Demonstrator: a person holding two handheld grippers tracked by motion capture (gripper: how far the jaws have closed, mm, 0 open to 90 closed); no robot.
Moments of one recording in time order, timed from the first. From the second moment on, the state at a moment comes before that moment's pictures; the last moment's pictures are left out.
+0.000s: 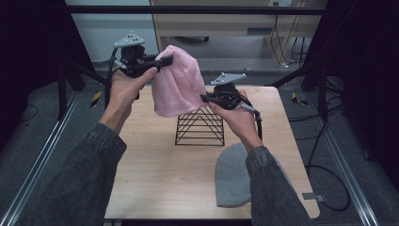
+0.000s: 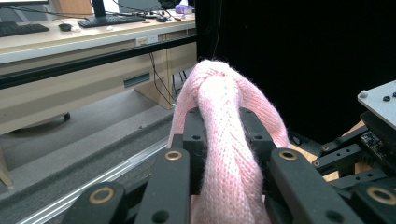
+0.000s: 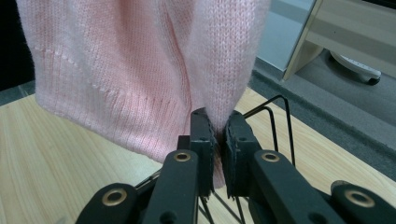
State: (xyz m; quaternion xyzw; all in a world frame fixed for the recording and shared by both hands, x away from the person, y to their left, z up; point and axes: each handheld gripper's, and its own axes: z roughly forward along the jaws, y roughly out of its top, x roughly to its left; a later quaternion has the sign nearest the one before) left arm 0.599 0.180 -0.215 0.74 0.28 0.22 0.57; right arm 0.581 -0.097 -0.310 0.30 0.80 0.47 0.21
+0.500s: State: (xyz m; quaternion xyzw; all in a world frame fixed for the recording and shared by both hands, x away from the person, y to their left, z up) left arm 0.605 0.165 -0.228 0.74 0.27 0.20 0.58; right arm 0.575 -0.106 -0.326 0.31 0.80 0.47 0.21
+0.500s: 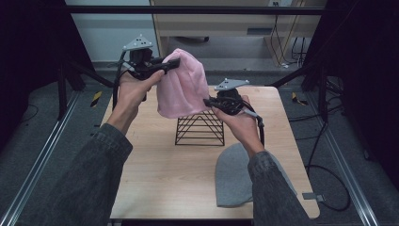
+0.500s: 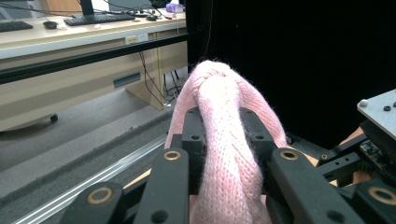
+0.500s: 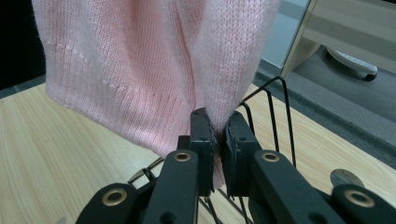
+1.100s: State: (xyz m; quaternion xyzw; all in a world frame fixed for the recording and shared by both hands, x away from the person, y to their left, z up) left arm 0.607 0.150 -0.248 0.75 0.27 0.19 0.58; right arm 0.570 -0.126 -0.346 0.32 0.79 0.46 0.22
